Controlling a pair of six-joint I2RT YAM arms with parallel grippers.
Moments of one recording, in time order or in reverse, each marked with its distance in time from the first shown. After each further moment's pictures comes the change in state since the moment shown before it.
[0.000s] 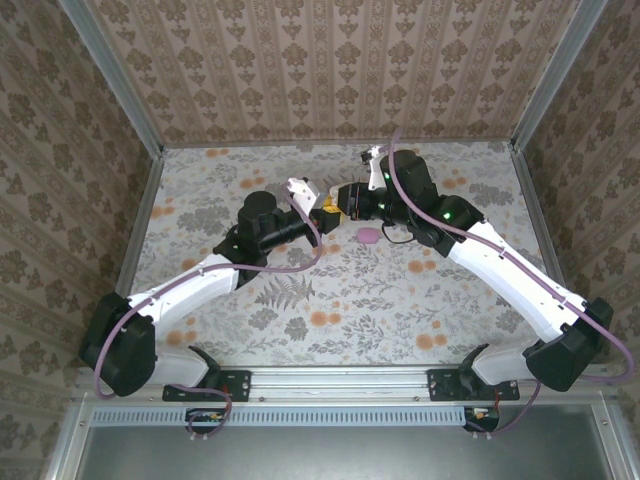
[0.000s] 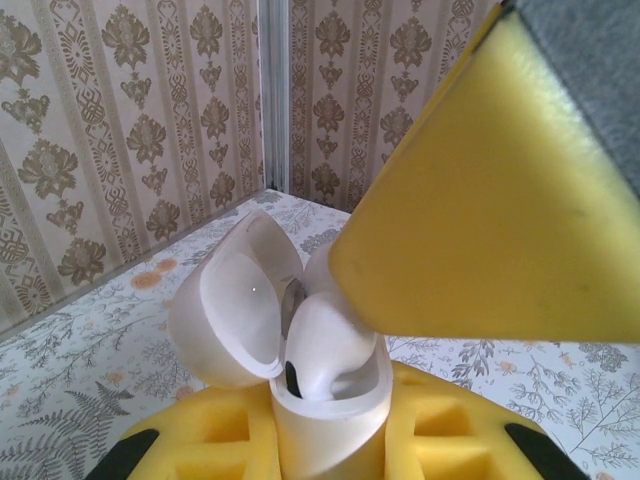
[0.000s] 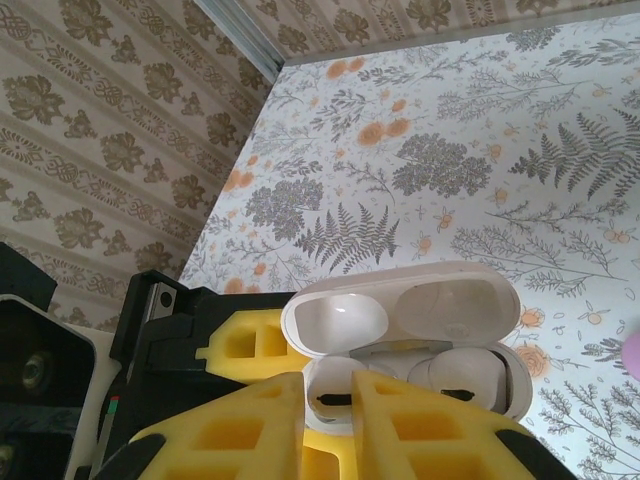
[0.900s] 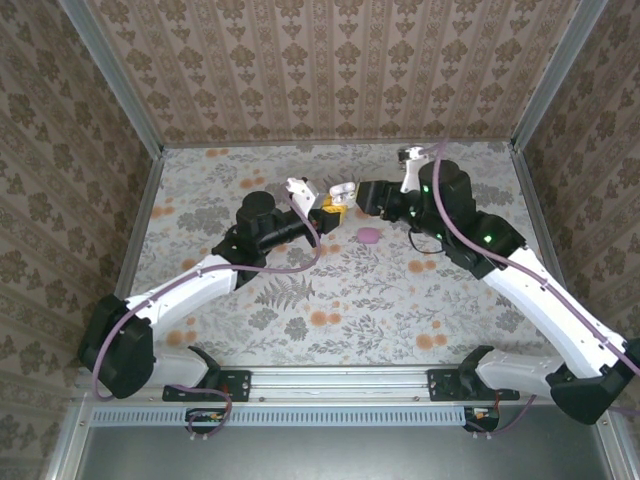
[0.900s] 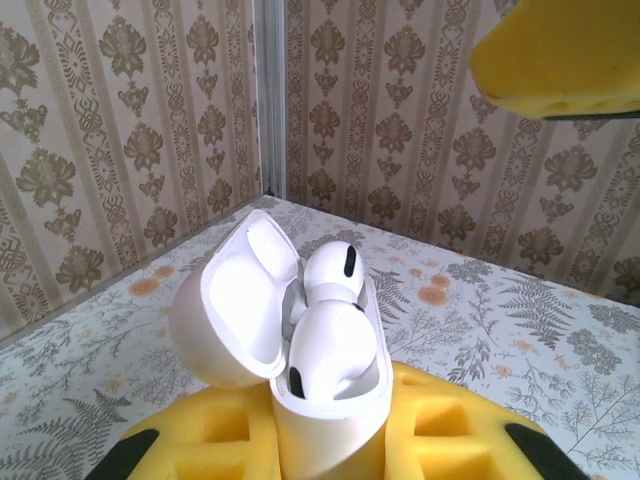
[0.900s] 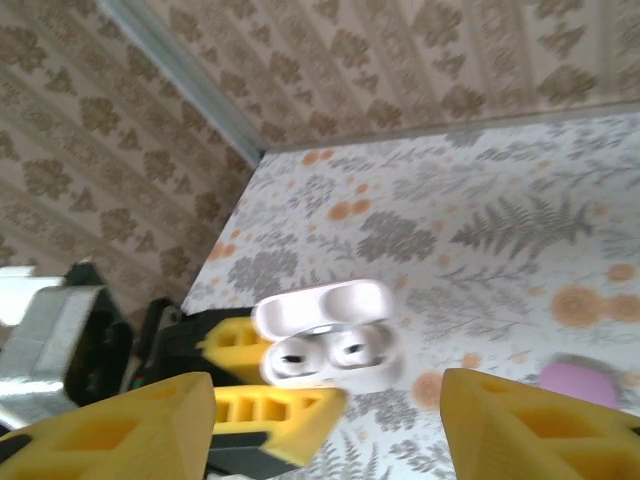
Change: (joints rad) left arm 0.000 -0.015 0.000 0.000 0.011 0.000; right arm -0.039 -0.220 -0.085 0.003 0.156 -0.026
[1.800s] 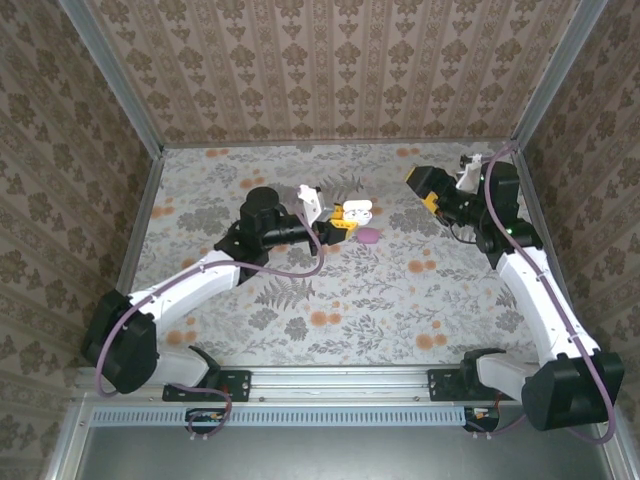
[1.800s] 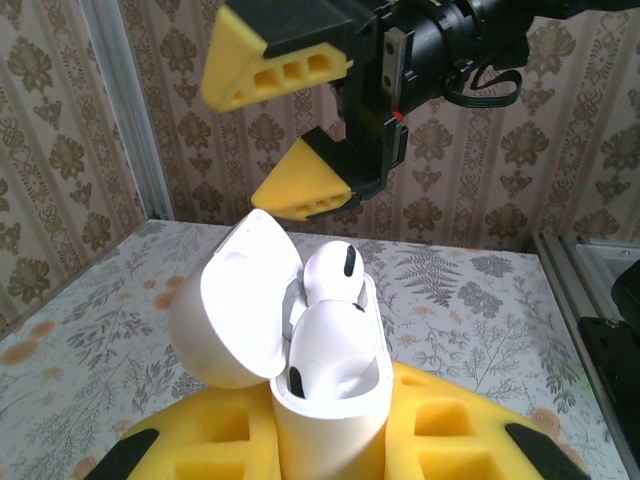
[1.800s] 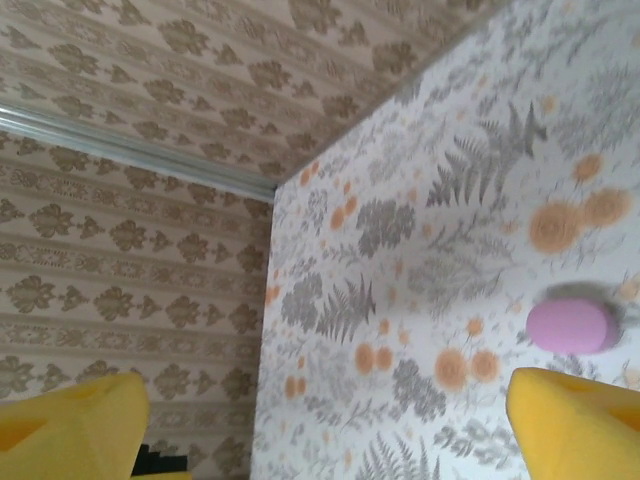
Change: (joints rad) left arm 0.000 0.039 0.045 -0.037 0.289 0.121; right arm -0.555 0.001 -0.309 0.253 -0.626 0.319
